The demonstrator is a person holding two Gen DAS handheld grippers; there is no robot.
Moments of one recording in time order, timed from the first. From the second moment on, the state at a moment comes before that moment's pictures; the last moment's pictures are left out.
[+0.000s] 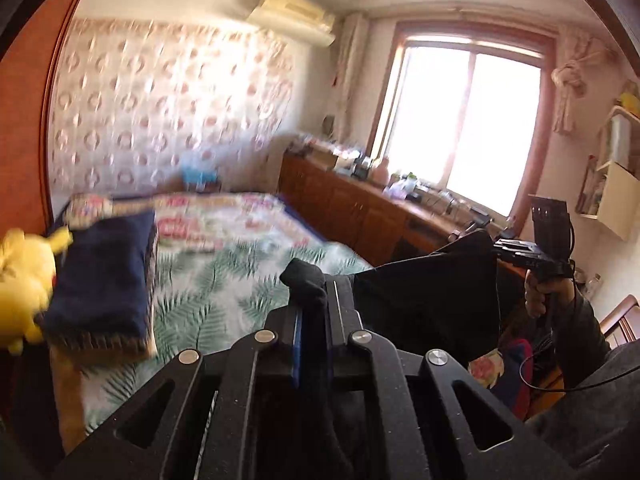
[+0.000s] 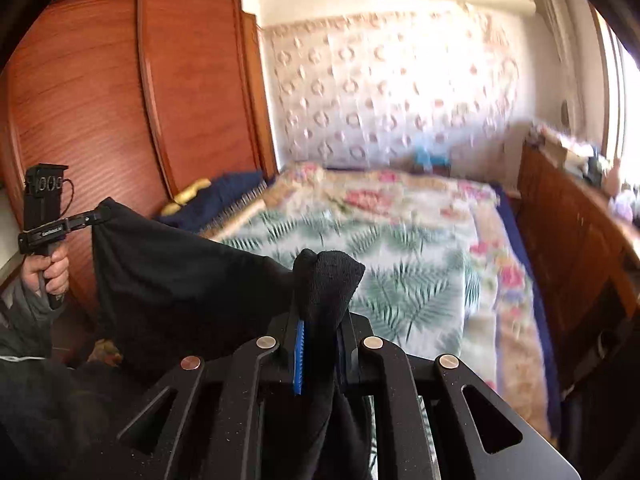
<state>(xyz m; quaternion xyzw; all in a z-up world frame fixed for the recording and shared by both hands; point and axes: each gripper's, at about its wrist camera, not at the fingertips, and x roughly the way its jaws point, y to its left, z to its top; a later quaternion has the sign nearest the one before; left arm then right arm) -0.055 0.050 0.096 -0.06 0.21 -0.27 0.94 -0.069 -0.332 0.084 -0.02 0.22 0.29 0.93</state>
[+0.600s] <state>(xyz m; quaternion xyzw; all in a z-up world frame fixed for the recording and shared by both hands) -0.095 0.077 0.268 -0.03 0.05 -0.27 0.96 -0.155 -0.375 0.267 -0.08 0.05 0.27 0.96</state>
